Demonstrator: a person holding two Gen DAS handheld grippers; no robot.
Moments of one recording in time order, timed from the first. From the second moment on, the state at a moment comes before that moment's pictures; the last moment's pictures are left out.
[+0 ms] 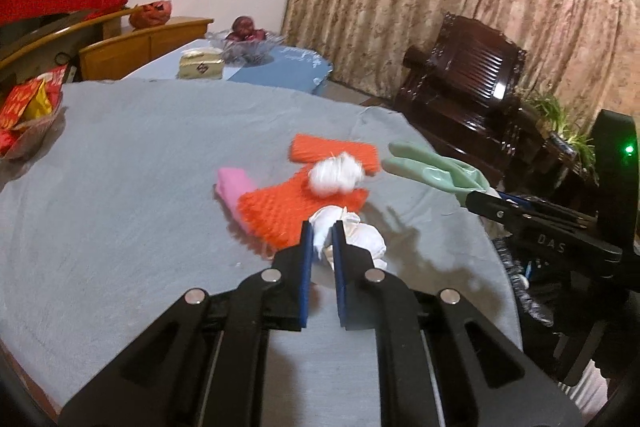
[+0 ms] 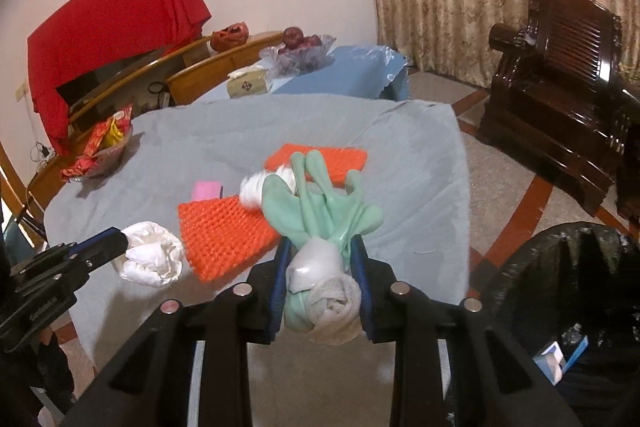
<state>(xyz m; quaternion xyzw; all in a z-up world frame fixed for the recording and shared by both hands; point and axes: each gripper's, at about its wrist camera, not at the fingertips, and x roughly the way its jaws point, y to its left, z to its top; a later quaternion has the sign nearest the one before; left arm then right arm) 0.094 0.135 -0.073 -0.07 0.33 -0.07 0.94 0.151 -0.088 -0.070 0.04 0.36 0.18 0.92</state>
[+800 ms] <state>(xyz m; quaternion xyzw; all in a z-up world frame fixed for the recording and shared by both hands) 0.089 0.060 -0.032 -0.05 0.29 -0.12 0.95 0.105 -0.146 -0.026 0.05 0.31 0.15 0.94</state>
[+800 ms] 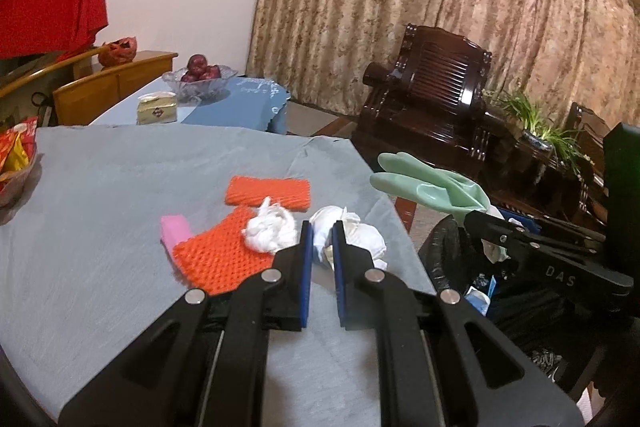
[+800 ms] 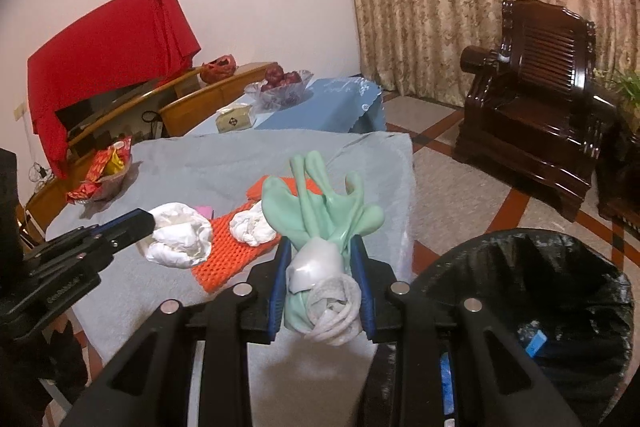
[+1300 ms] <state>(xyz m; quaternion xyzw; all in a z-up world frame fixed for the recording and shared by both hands) 0.084 -0.010 -0.016 -0.03 0.28 -0.18 0.94 0.063 -0.212 -0.005 0.06 0.29 0.10 0.95</state>
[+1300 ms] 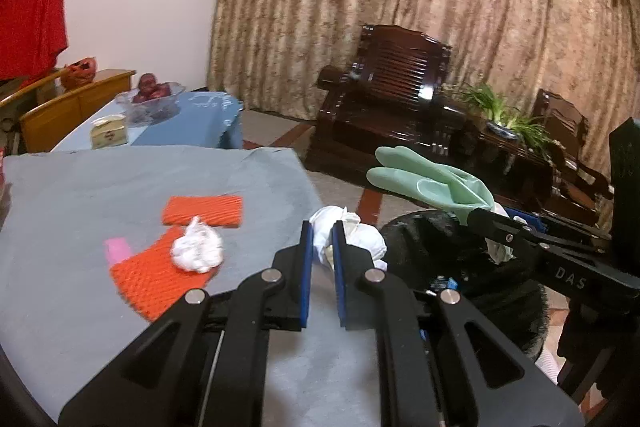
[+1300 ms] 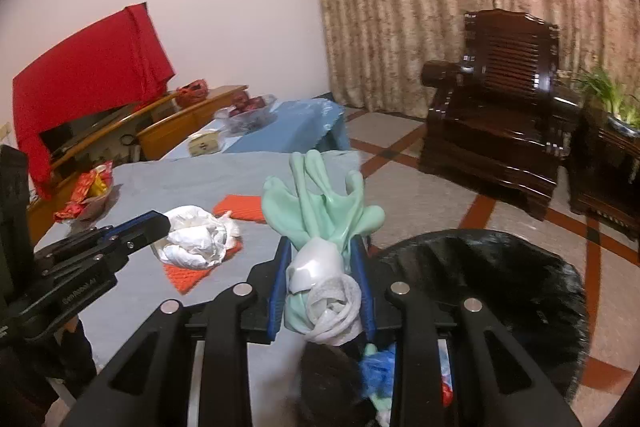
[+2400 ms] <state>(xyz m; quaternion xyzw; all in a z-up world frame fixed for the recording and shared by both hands) 0.111 -0.166 -0.070 0.03 0.31 -0.30 0.90 0.036 -0.347 -0.052 0.08 0.32 -0.08 0.94</state>
